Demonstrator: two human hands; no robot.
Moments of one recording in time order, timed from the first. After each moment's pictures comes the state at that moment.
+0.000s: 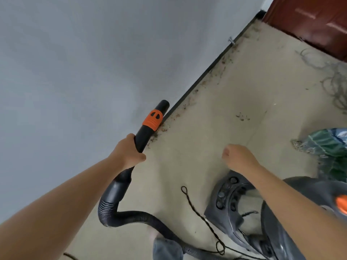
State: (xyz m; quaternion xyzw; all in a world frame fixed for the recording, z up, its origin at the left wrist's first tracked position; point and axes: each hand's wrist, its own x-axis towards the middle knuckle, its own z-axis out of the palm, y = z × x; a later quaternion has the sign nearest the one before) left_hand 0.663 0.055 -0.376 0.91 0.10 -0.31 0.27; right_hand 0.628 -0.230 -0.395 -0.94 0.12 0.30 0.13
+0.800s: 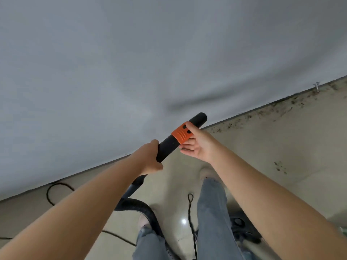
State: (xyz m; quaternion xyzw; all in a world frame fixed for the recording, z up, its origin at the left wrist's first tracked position) left_hand 0.658 0.146 -0.359 0.85 0.19 -0.36 0.33; right_hand 0.758 0.010 -0.369 -0.59 0.26 0.51 0.58
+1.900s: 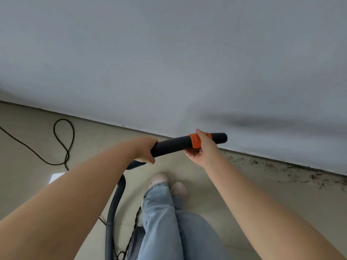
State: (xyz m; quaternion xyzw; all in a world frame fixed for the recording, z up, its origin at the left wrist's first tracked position) left_hand 0.714 0.038 -0.362 0.81 0.32 -0.36 0.33; right_hand 0.857 -0.066 -0.367 -0.56 0.36 0.52 0.54
